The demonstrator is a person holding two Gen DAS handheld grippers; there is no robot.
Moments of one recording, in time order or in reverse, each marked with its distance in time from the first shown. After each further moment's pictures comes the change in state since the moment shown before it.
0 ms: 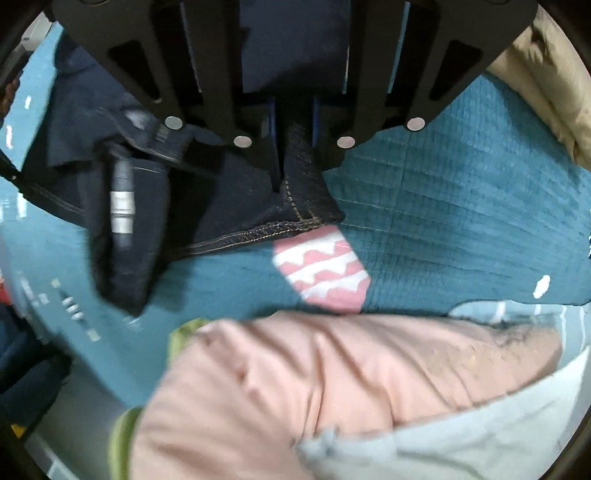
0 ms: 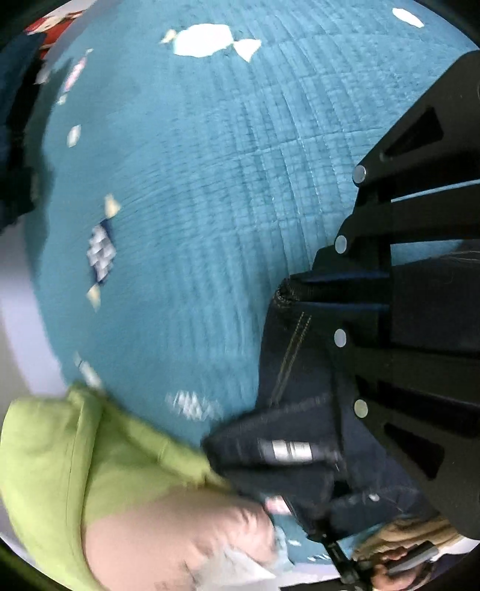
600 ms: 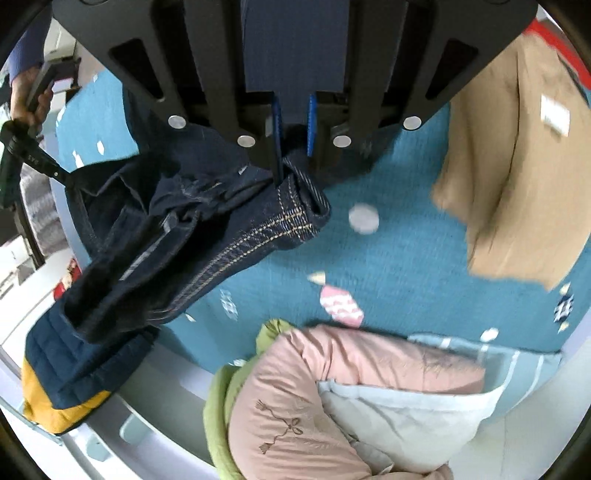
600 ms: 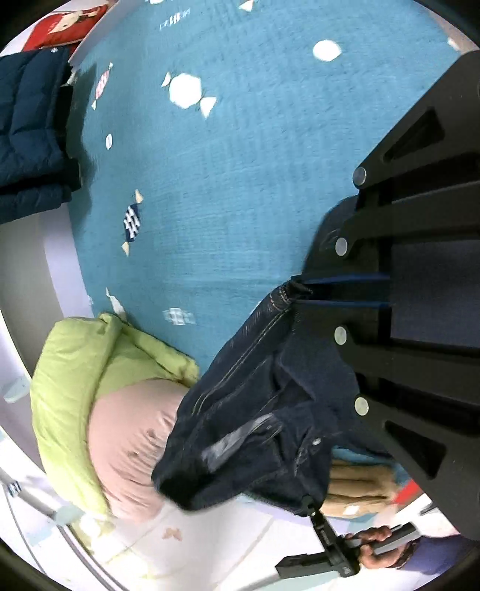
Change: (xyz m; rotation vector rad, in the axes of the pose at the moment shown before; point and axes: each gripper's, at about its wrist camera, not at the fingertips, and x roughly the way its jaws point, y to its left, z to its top) left arm -0.200 0.046 -0.186 -0.042 -0.147 -0.223; right arm -0.179 0.014 -0.119 -0.082 -0.047 0.115
